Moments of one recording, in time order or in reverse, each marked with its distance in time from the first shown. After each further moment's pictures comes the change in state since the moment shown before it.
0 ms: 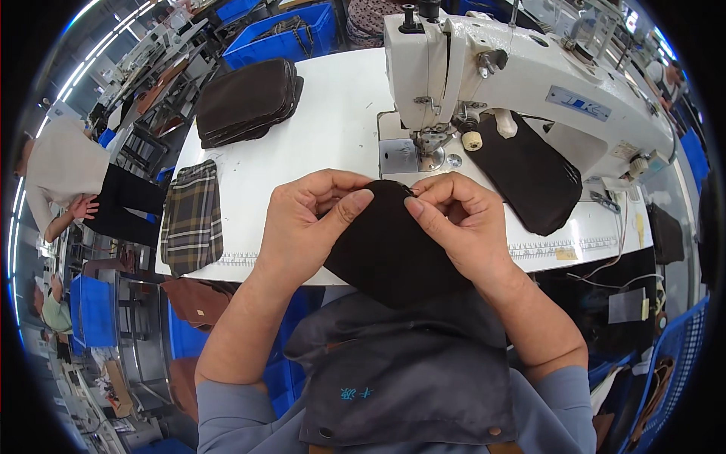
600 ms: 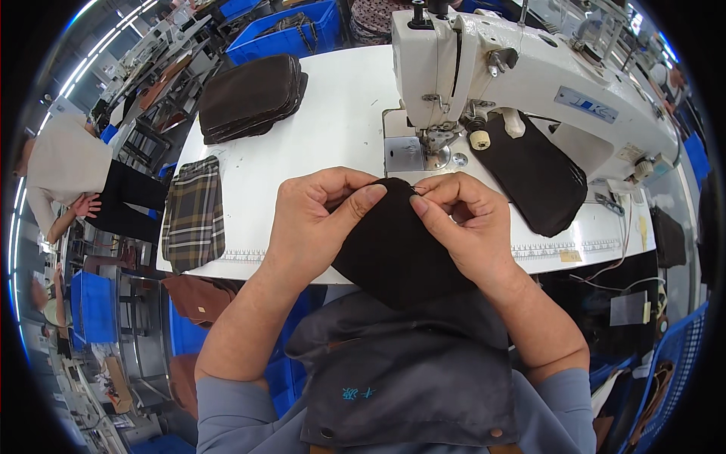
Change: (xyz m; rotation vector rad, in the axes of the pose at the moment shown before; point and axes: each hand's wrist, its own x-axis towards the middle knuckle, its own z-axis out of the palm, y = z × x) left_hand 0.003 0.001 0.005 0.051 0.023 0.000; right_hand 0.001 0.000 0.004 -0.037 0.014 -0.058
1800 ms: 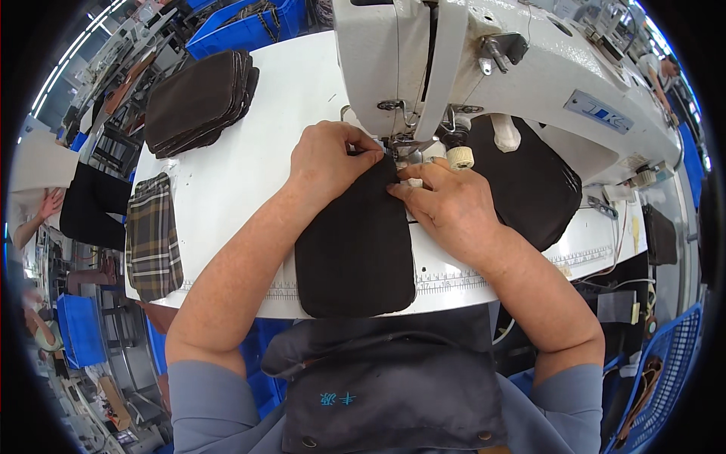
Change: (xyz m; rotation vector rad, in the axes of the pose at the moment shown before) left_hand 0.131 -0.079 0.038 0.572 -0.104 -0.022; right_hand 0.042 0.055 -0.064 -1.188 -0.252 -0.531
